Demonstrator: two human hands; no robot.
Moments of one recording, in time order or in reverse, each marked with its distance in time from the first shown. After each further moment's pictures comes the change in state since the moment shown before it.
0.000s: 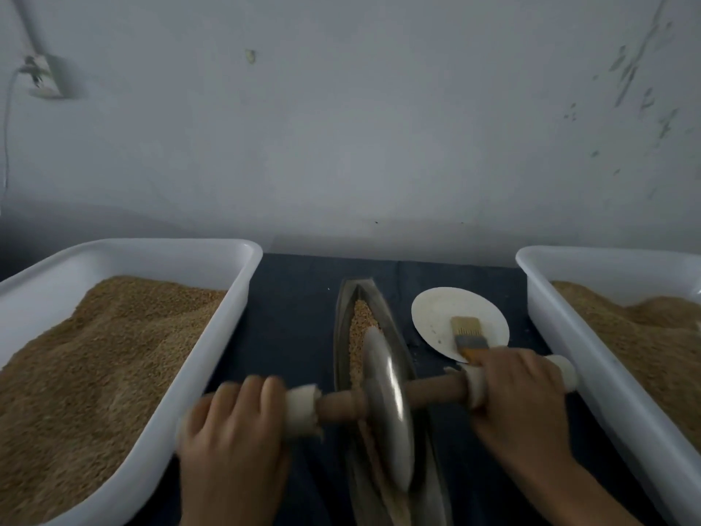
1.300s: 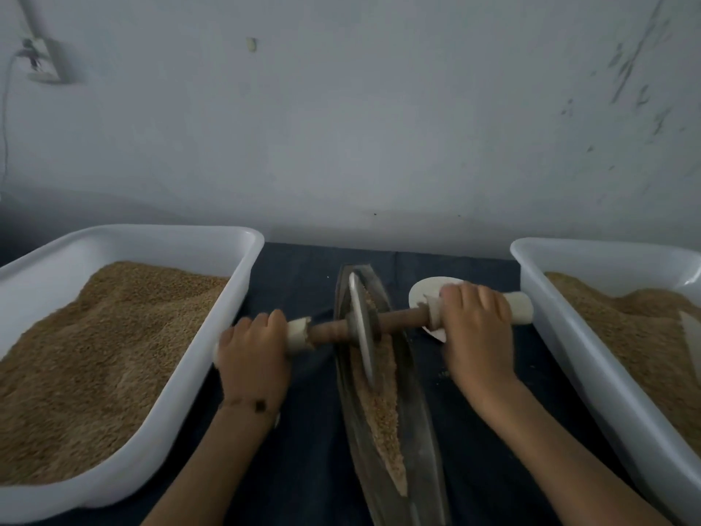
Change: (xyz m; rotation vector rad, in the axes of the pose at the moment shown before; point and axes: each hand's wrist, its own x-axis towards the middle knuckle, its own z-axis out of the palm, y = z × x) left_hand 0.049 -0.007 0.043 -0.102 -0.229 -0.218; right_hand 0.051 -0.019 0.013 -0.178 -0.222 0.090
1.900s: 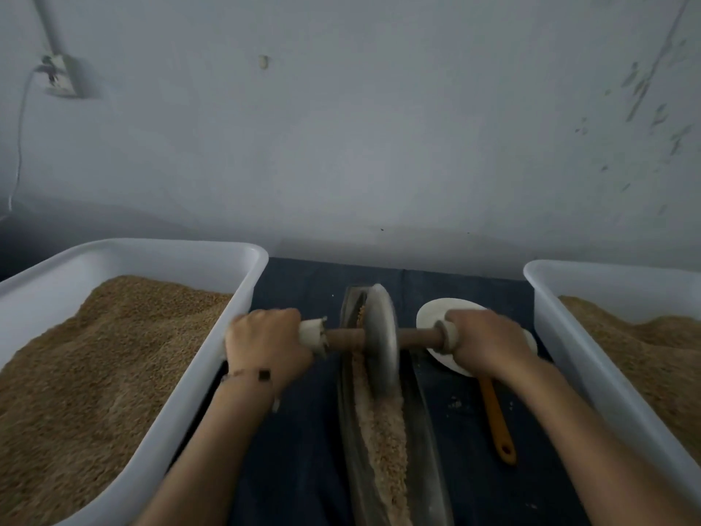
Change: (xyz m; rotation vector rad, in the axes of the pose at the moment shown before) left_hand 0.050 0.008 -0.015 0.189 -0.198 0.046; right_hand 0.055 0.033 0.021 0.101 -0.537 -0.001
